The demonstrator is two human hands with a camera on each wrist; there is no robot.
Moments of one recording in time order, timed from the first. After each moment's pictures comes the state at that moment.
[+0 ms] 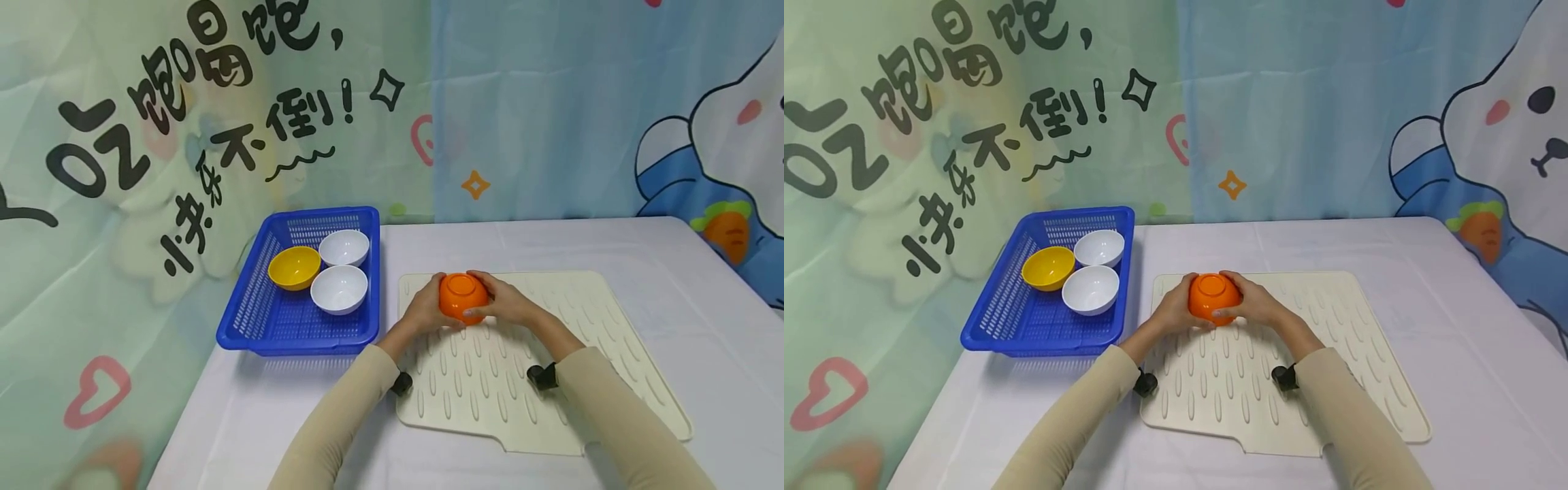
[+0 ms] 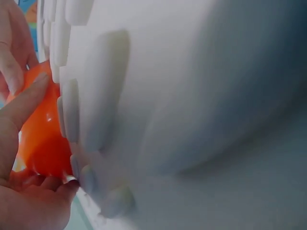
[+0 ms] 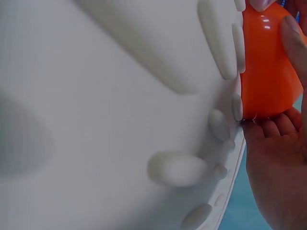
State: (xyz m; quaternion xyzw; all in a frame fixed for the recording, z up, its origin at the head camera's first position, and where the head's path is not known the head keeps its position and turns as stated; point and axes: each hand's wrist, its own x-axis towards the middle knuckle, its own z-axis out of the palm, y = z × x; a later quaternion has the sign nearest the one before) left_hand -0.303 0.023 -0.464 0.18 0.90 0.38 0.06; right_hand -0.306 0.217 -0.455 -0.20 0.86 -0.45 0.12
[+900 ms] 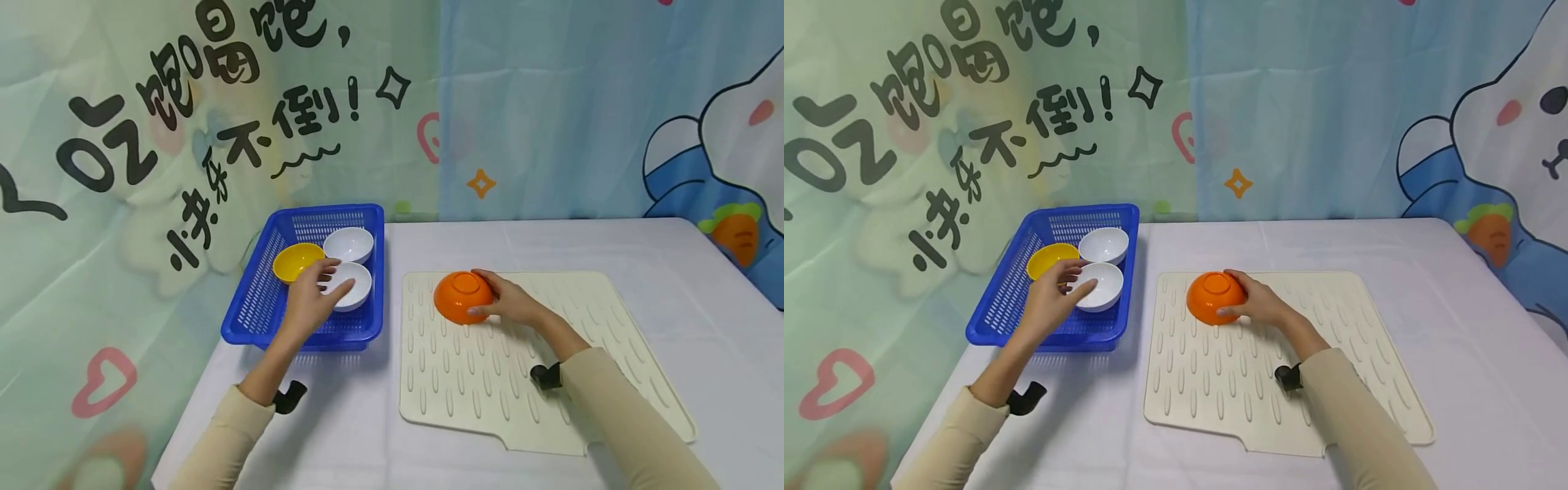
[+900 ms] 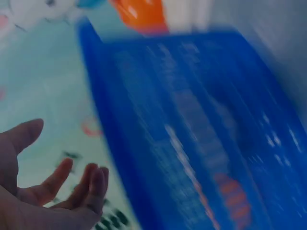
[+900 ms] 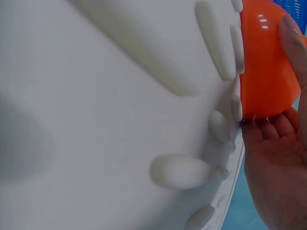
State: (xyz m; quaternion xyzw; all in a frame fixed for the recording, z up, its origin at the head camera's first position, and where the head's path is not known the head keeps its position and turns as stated) left_hand -0.229 -0.136 -0.361 0.08 0.90 0.42 -0.12; right_hand -0.310 0.218 -0.457 -0.20 0.87 -0.43 0.12
